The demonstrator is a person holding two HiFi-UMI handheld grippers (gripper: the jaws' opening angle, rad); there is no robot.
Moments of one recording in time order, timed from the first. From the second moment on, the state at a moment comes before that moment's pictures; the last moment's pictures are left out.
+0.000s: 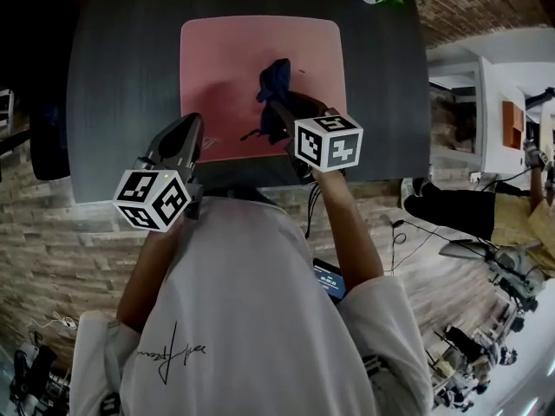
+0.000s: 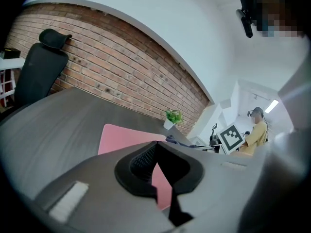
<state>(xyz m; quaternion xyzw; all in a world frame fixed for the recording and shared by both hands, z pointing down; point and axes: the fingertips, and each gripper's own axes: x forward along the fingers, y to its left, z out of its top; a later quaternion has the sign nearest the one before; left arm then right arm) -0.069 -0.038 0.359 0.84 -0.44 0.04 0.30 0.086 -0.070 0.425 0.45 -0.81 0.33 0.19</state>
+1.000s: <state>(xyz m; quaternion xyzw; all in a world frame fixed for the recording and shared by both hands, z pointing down) -0.048 0.014 0.322 0.87 -0.42 0.05 0.25 0.082 0.038 0.331 0.45 -0.84 0.28 0.10</state>
